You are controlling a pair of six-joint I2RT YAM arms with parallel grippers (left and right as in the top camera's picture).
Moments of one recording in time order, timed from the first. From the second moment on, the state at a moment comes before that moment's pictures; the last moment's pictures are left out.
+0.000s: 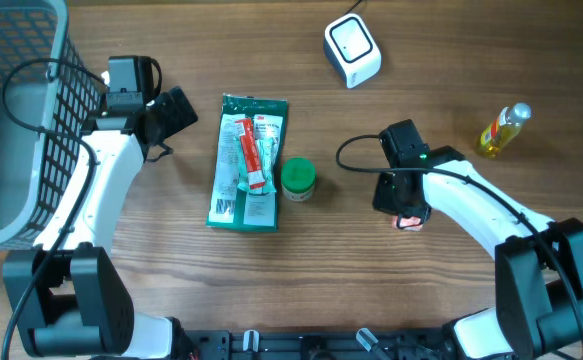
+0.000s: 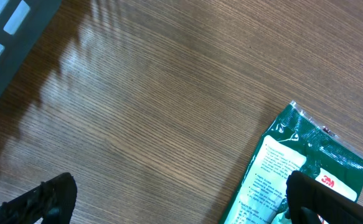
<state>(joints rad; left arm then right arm) 0.02 1.63 1.19 -0.59 -0.10 -0.47 0.33 1.65 0.89 -0.73 0.04 0.60</state>
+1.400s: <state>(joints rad) 0.02 1.63 1.19 -0.59 -0.10 -0.47 0.04 1.65 0.96 -1.04 -0.09 0.35</state>
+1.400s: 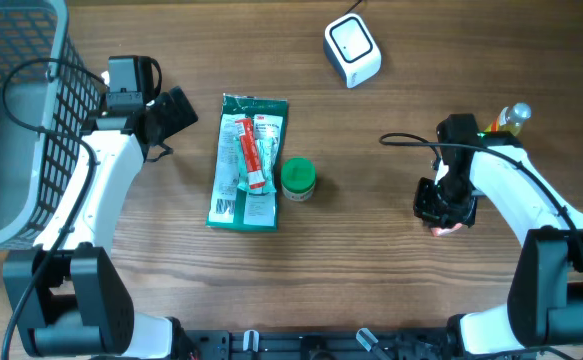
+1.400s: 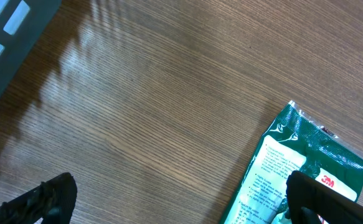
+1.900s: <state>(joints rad) 0.02 1.63 1.19 -0.59 -0.10 -0.47 0.04 1.65 0.89 -0.85 0.12 0.47</state>
